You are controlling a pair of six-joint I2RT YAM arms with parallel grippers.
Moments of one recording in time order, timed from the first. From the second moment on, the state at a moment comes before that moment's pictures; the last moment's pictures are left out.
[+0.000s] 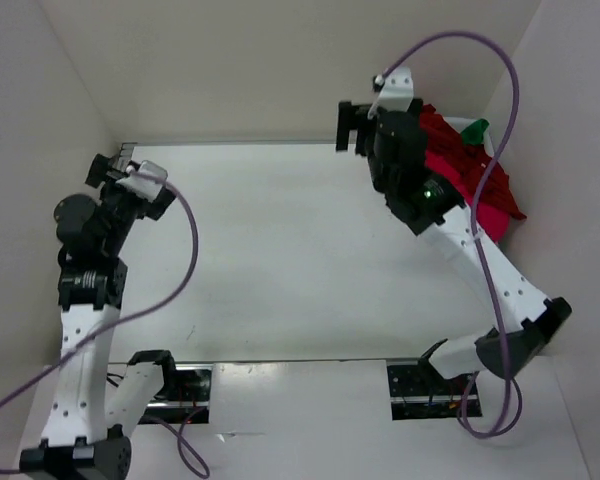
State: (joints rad) left arm 0.09 0.76 0.98 -0.09 0.25 0.64; right arm 0.65 1.34 1.54 -0.32 0.56 0.08
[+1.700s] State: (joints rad) left arm 0.03 1.87 1.53 -0.69 0.53 0.36; right arm -0.23 1.91 1.67 -0.65 0.57 0.34
